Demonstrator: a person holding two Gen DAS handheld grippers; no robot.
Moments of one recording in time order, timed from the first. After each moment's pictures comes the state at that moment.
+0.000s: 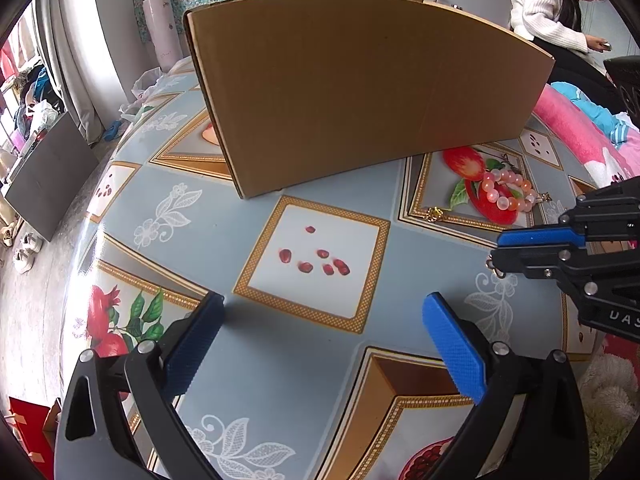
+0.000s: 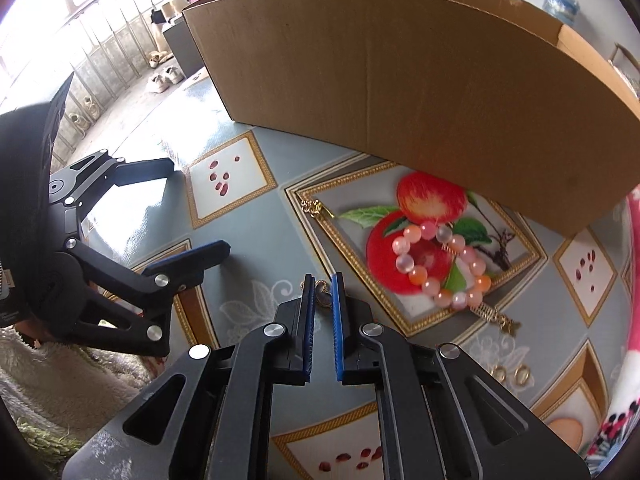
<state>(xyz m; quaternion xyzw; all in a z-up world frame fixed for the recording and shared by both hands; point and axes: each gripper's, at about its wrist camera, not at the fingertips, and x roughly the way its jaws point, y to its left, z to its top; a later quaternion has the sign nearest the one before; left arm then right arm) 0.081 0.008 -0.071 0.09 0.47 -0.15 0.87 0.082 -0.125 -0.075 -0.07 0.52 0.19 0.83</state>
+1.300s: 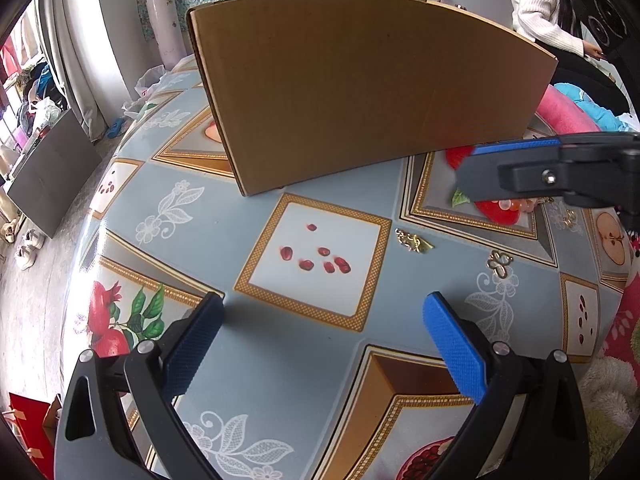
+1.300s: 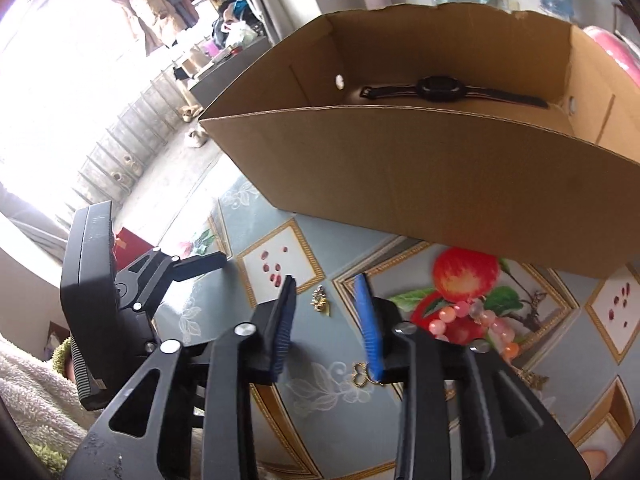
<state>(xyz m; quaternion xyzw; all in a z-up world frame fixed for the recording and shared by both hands) 0.081 0.009 -0.071 0.08 0.47 -0.15 0.87 0.102 -0.140 -0.042 0.05 0.49 0.25 0.83</state>
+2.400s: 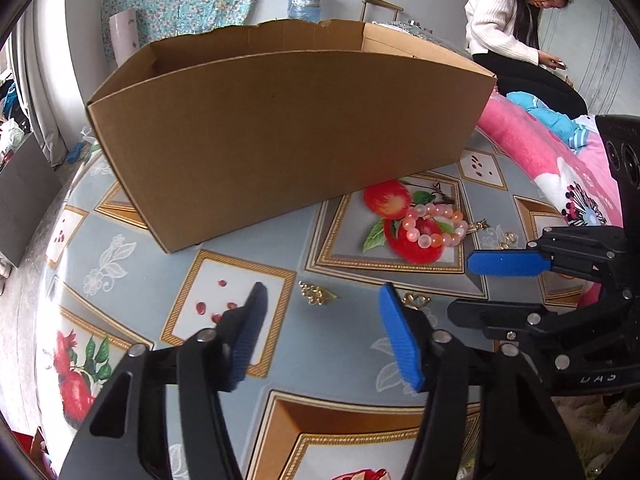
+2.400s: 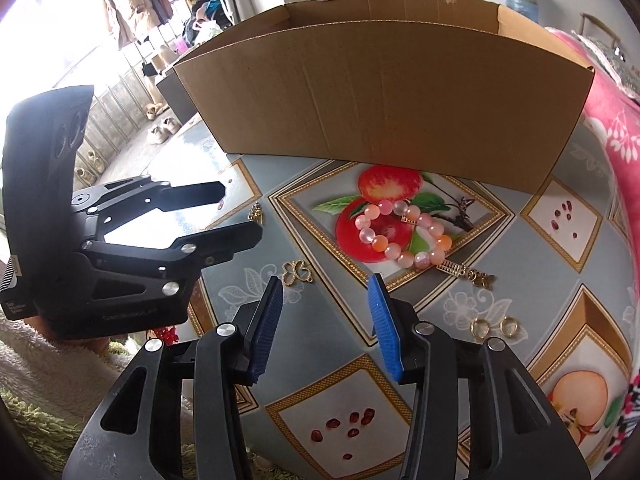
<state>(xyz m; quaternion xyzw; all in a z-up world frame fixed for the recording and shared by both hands) 0.089 -0.024 -0.053 0.06 0.44 -0.23 0.87 0.029 -0.190 -0.059 0.01 0.47 0.19 0.86</state>
